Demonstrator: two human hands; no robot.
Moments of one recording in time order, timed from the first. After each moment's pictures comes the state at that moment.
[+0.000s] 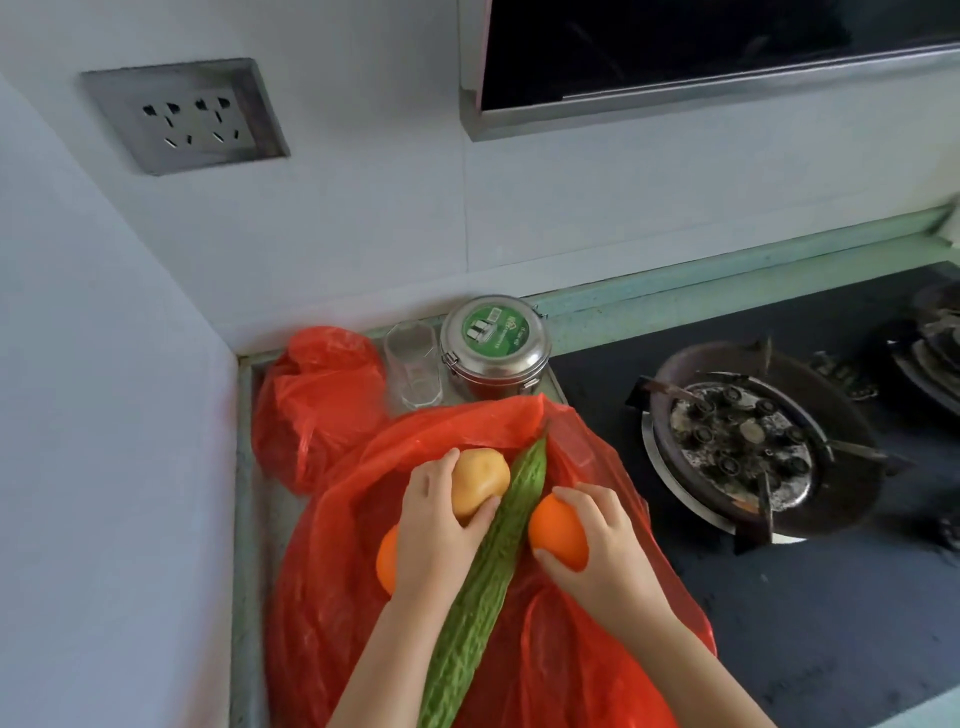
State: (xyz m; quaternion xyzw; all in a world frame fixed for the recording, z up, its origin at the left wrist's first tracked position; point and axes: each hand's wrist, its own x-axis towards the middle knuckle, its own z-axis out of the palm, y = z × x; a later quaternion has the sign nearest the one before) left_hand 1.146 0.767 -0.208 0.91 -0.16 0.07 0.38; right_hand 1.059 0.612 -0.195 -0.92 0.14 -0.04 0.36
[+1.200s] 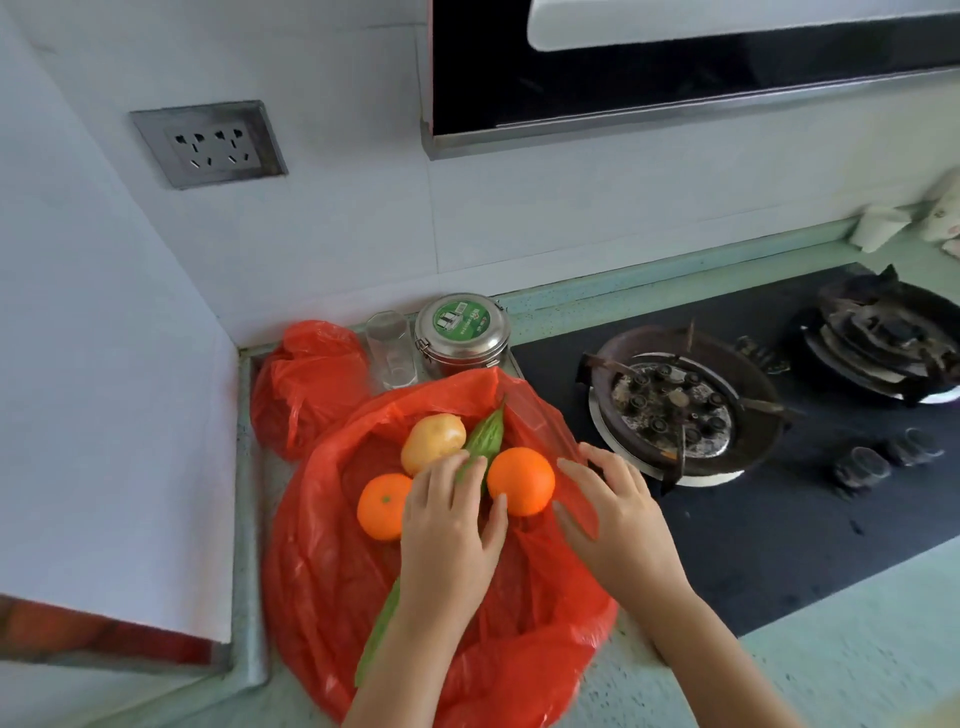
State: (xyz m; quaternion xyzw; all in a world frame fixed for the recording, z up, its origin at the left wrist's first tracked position) left_hand 1.051 0.758 -0.152 0.89 -0.27 0.21 0.30; right_hand 0.989 0.597 -0.145 -0.95 0.10 -0.17 0.22
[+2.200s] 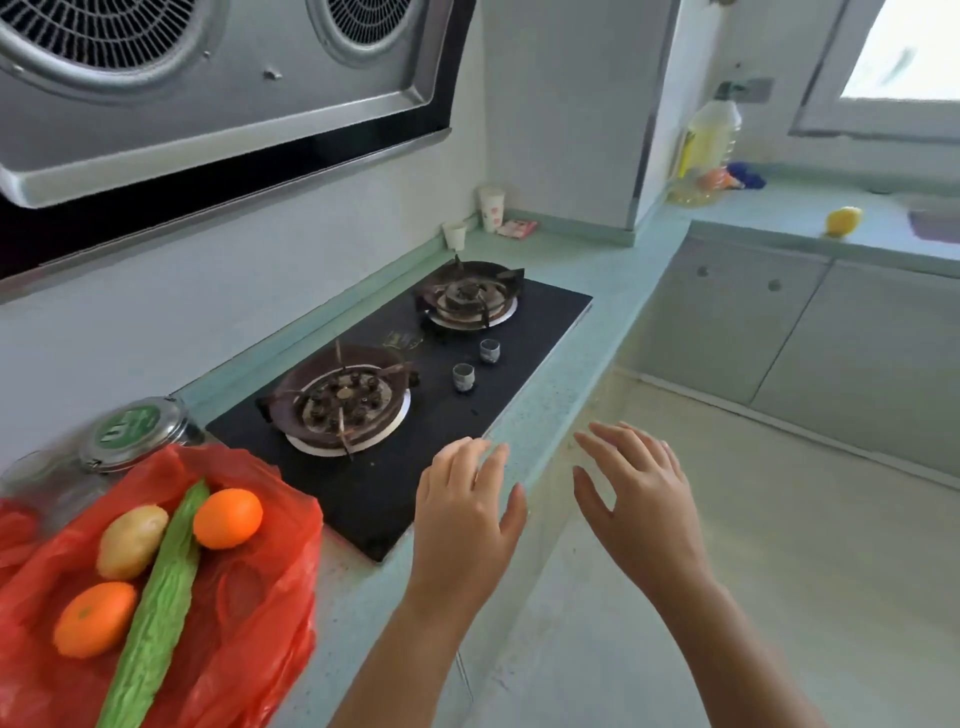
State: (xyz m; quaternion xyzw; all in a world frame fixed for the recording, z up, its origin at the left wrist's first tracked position) left_hand 0.786 0.611 -0.069 0.72 -0.59 0.16 0.33; right_hand 0.642 0.527 -0.061 -0.84 0.39 -0.38 0.05
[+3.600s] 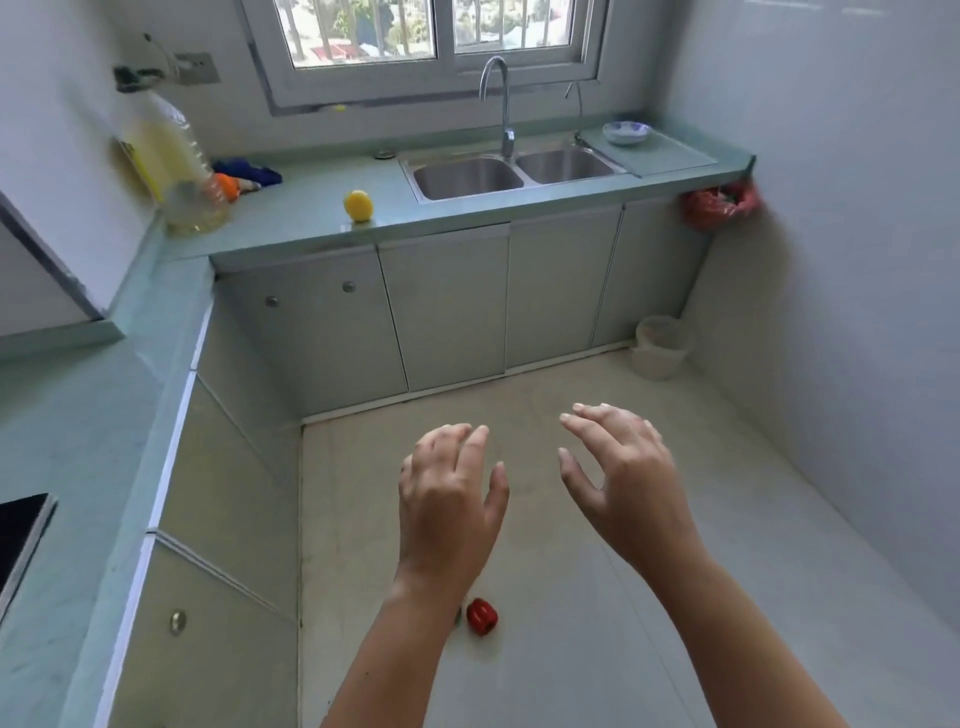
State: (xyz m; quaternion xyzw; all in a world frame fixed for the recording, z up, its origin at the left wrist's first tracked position) left_hand 0.412 0.188 -0.094 0.46 -0.81 -0.02 0.35; right_hand 0.254 0.240 -0.078 -0.62 0.71 -0.34 -0.06
